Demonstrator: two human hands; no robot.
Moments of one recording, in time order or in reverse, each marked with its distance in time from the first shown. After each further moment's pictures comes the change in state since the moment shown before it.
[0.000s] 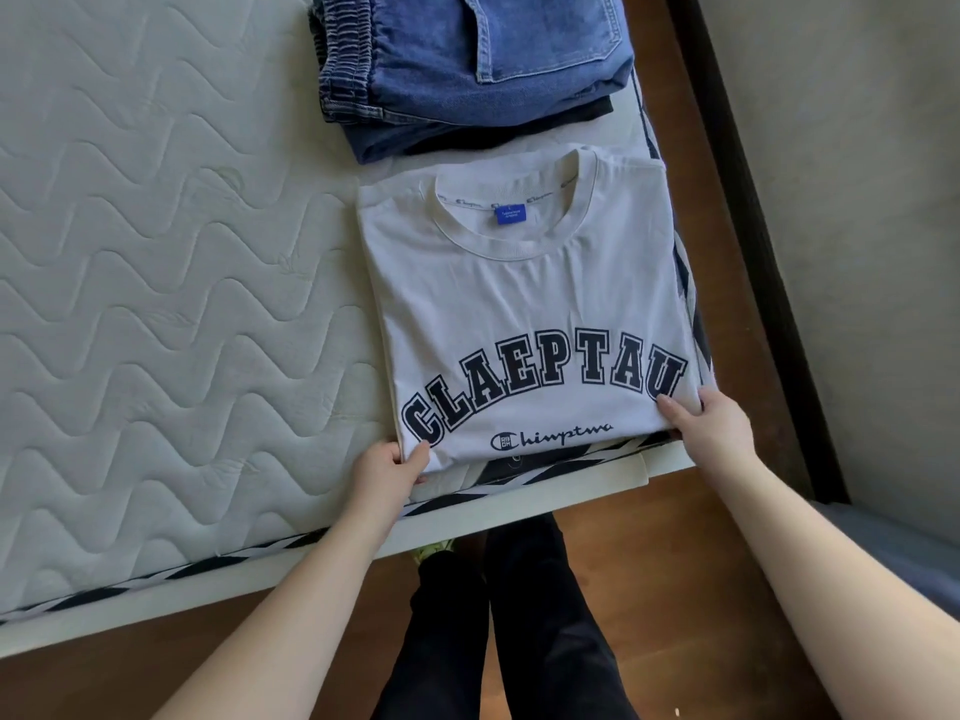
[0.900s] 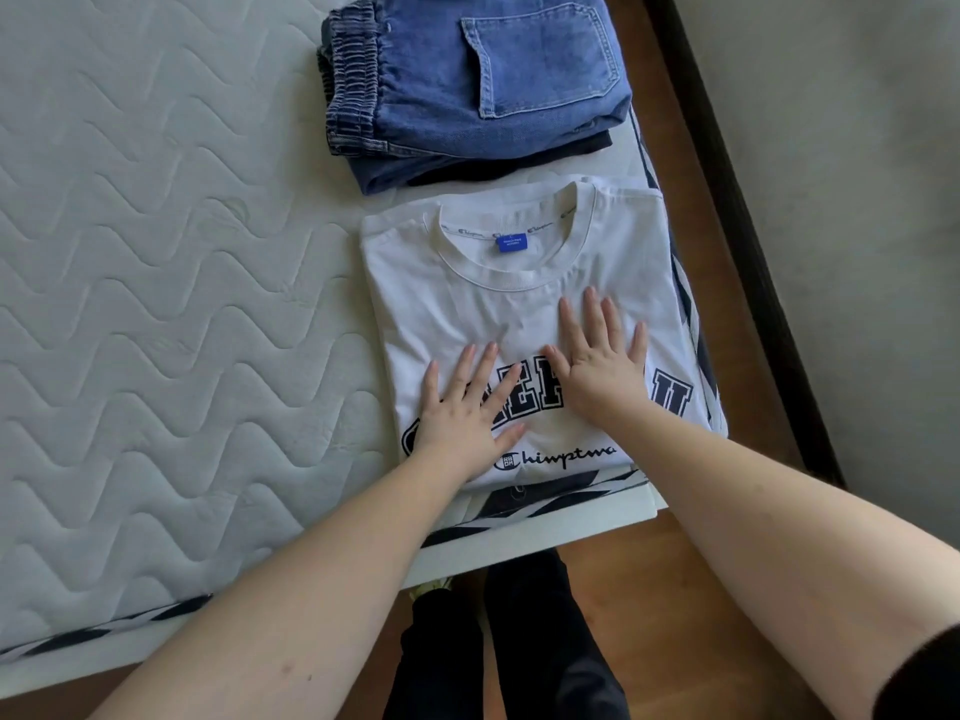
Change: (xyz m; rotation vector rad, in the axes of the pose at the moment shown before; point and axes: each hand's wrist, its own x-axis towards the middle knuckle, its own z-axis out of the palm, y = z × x) left_hand 0.047 0.085 0.060 1.279 0.045 0.784; right_hand 0.043 -0.107 0.082 -0.671 -0.006 -0.539
